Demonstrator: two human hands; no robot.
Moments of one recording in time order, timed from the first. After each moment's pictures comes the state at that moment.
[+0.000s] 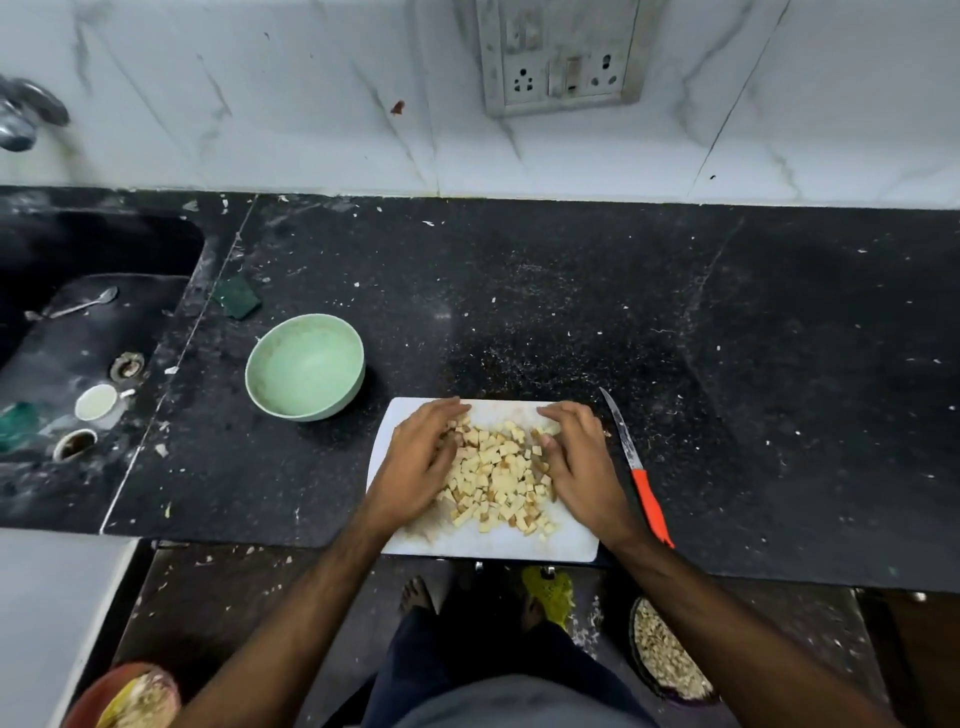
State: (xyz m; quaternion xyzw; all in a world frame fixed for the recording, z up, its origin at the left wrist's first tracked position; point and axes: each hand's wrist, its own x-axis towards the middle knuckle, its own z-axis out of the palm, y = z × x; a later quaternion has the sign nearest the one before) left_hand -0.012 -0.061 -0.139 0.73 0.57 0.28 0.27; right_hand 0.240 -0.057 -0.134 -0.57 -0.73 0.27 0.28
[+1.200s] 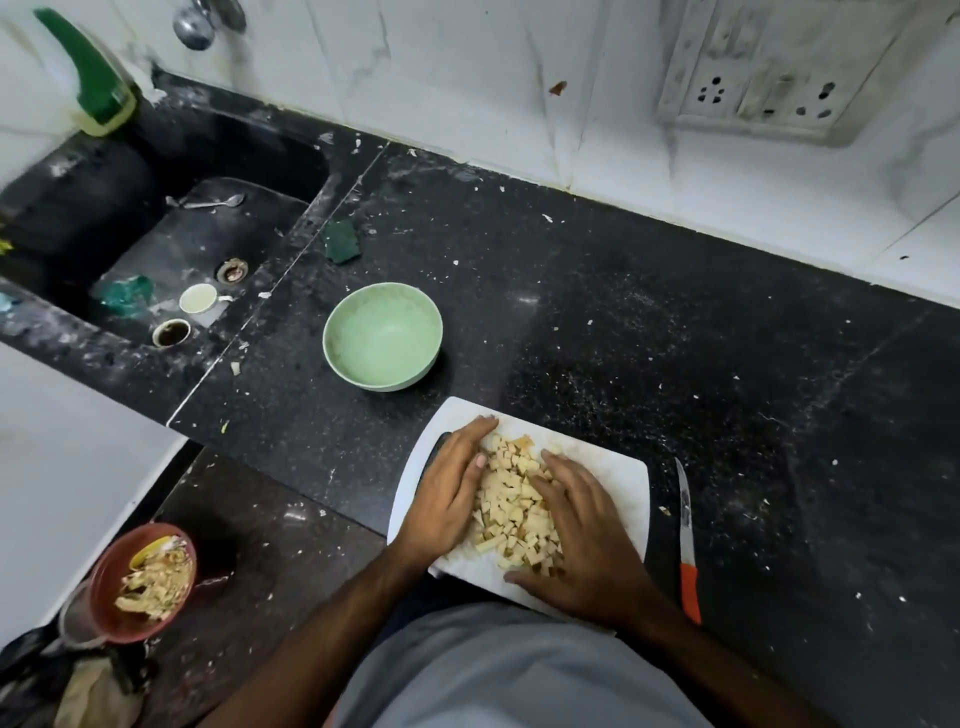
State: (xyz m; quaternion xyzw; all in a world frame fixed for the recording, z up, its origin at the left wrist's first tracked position) left_hand 0.013 -0.094 -0.139 0.54 0.65 0.42 0.32; right_hand 0.227 -0.050 -0.135 -0.32 -0.91 0.22 0.16
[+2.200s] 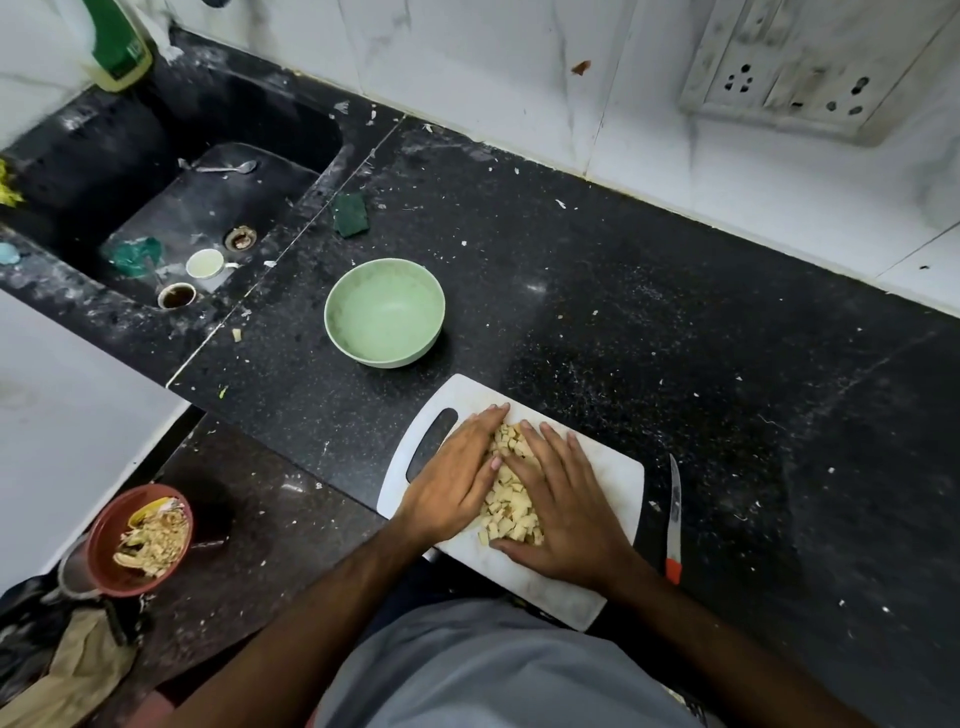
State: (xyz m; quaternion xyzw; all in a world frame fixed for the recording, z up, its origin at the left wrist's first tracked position) left_hand 0.025 -0.093 -0.140 0.64 0.64 0.32 0.28; right_hand 0.217 -0.031 -0.138 -0.25 -0.95 0.14 0.12
